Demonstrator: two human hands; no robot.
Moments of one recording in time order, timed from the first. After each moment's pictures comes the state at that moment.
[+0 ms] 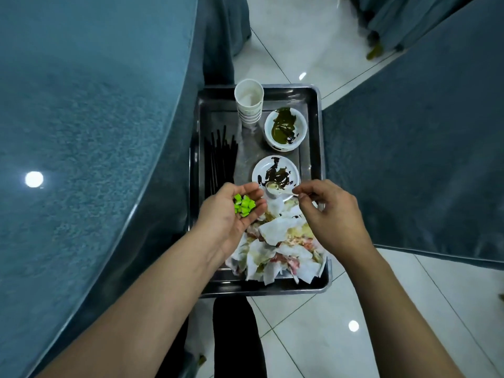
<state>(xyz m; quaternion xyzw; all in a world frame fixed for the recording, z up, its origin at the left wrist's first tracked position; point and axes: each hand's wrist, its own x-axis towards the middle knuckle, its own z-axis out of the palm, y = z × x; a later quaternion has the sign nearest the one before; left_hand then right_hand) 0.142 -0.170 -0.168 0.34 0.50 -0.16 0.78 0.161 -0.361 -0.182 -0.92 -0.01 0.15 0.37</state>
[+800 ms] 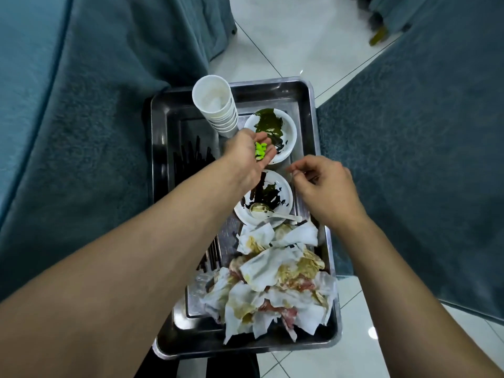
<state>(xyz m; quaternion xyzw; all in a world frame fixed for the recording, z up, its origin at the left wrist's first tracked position) 0.321 -0.235 -0.287 0.38 0.49 -0.14 0.77 0.270 -0.386 -0.289 -0.91 0.03 0.15 0.39</state>
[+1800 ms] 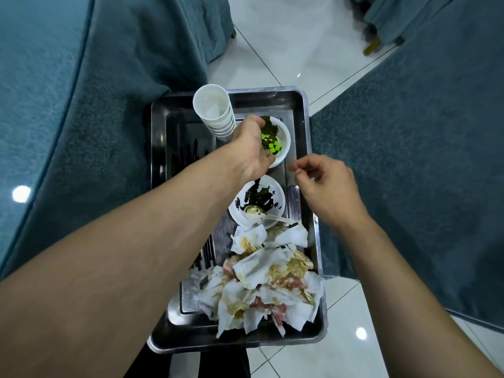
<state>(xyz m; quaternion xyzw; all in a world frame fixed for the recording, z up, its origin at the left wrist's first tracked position) 0.342 -0.245 -0.260 0.39 0.48 -0.20 0.76 0.280 -0.396 -0.267 -0.91 0.02 0.14 0.39</state>
